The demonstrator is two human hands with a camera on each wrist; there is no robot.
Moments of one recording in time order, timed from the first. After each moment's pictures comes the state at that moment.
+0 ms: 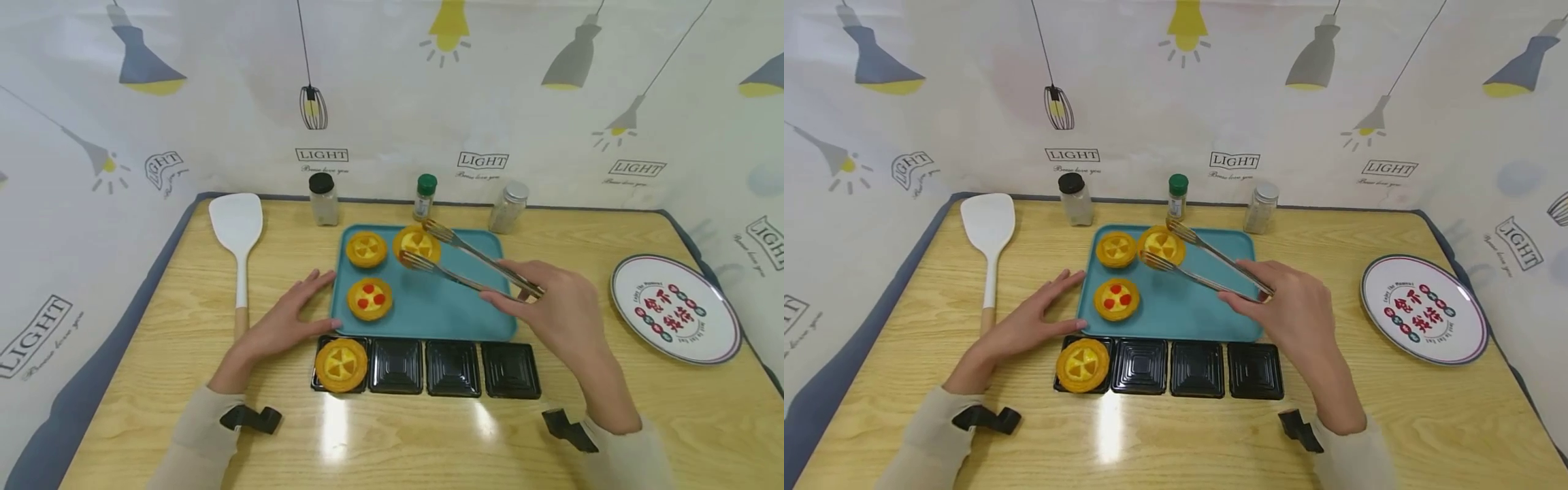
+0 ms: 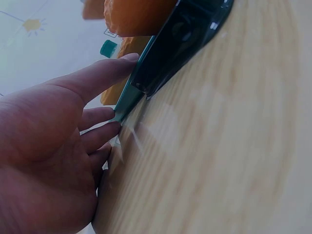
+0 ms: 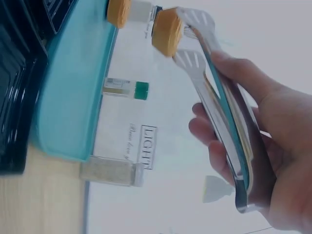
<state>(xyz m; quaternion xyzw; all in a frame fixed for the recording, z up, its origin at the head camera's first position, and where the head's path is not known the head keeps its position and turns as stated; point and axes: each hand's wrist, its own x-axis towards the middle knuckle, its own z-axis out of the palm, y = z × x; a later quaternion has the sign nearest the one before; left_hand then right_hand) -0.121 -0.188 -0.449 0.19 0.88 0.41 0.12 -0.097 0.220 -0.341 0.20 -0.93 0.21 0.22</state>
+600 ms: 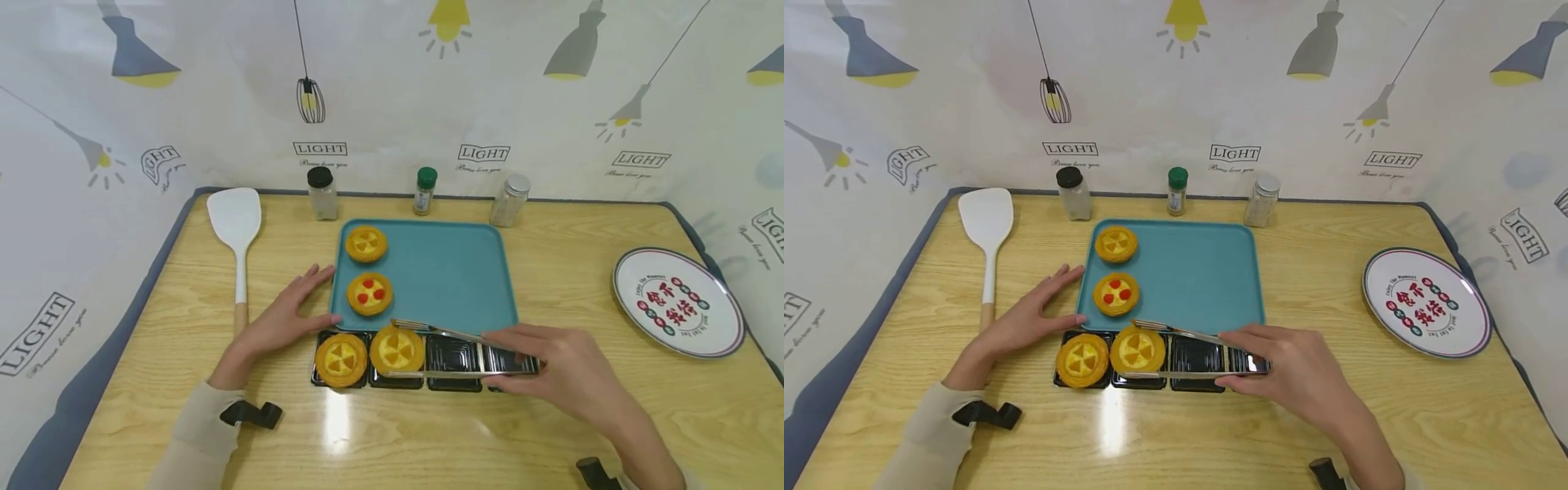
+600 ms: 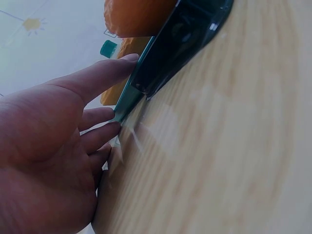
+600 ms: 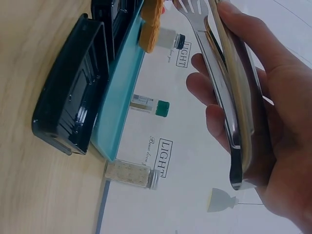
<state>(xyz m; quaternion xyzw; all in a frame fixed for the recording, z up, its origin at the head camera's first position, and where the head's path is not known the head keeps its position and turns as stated) -0.122 -0.188 -0.449 0.18 0.88 0.41 0.13 -0.040 0.232 -0.354 0.36 -0.89 0.23 0.14</state>
